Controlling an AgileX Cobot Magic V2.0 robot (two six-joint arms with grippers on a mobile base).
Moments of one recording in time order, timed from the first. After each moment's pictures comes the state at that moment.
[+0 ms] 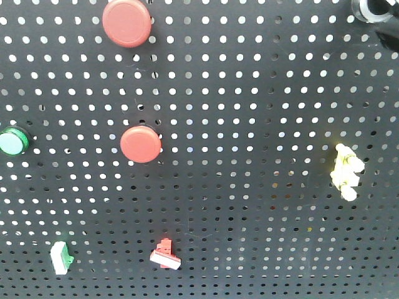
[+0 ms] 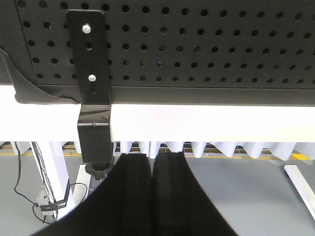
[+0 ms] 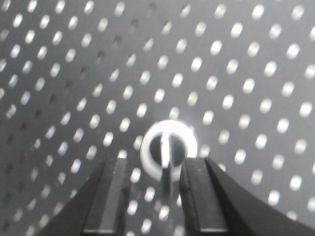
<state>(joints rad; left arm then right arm) -0.03 -0.02 0.04 -0.11 0.36 0.03 0.72 0.98 -1.43 -0.71 0.58 -0.28</state>
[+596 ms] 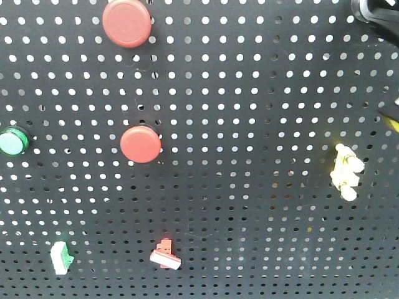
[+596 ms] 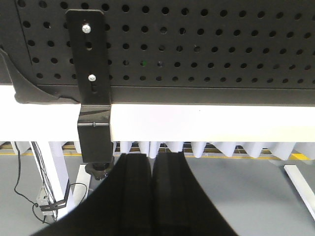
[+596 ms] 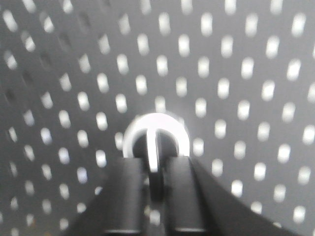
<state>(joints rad) -0.03 -0.02 0.04 -0.11 0.36 0.03 0.72 1.02 -1.43 -0.89 0.62 -0.07</state>
